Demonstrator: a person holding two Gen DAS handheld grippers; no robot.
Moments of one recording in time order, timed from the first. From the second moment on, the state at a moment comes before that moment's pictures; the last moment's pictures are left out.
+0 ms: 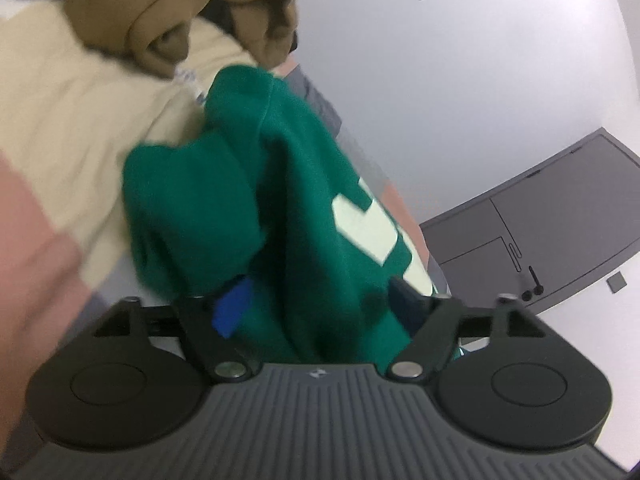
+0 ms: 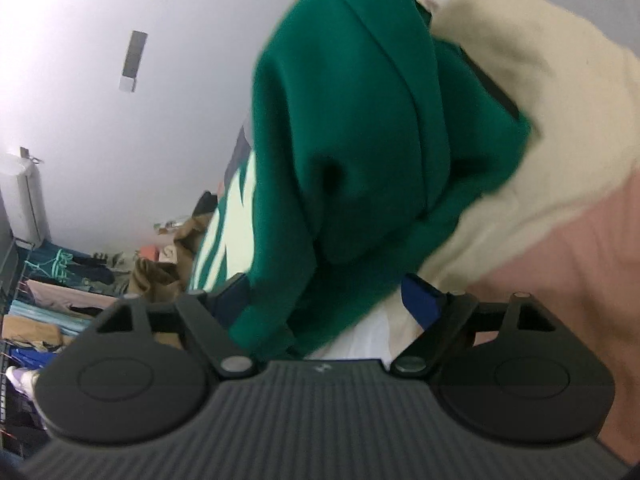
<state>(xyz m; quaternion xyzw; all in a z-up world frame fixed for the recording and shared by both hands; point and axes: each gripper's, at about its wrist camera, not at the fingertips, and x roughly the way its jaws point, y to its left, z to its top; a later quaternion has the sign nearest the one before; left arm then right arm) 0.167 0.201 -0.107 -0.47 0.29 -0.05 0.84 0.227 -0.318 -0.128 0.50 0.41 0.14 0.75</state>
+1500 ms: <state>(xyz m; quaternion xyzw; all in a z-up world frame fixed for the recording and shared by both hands) 0.202 0.213 -0.179 -0.66 0.25 -0.01 0.71 0.263 -0.296 -0.161 0.51 0.37 0.09 0.77</state>
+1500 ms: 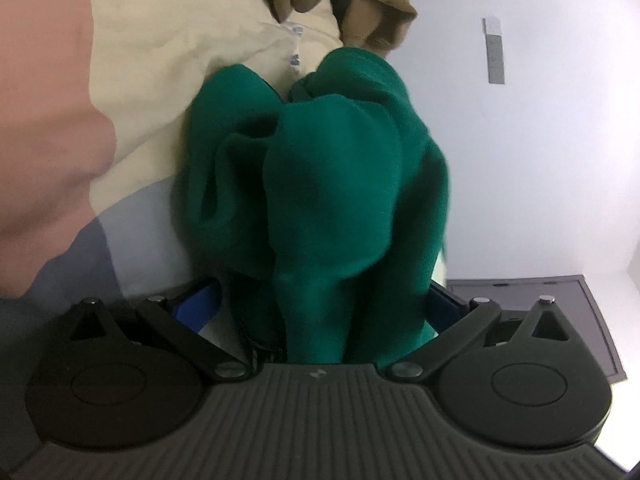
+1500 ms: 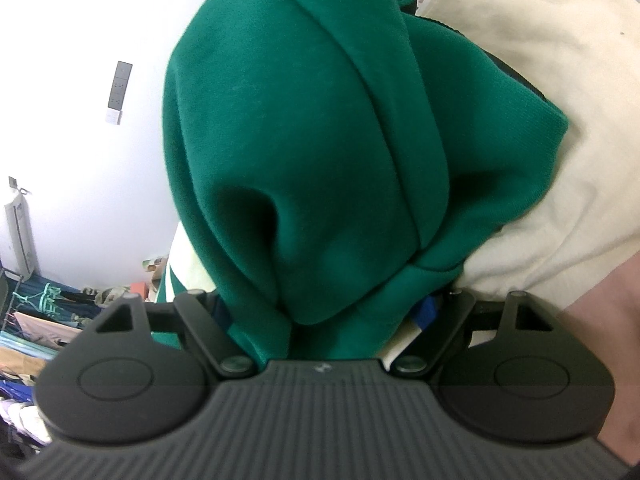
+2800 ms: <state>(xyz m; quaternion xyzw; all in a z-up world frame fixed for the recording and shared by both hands) 0.201 0.202 -0.137 -0.51 0.23 -0.01 0.83 0.308 -0.296 -0.134 0.44 0.32 0.13 0.83</state>
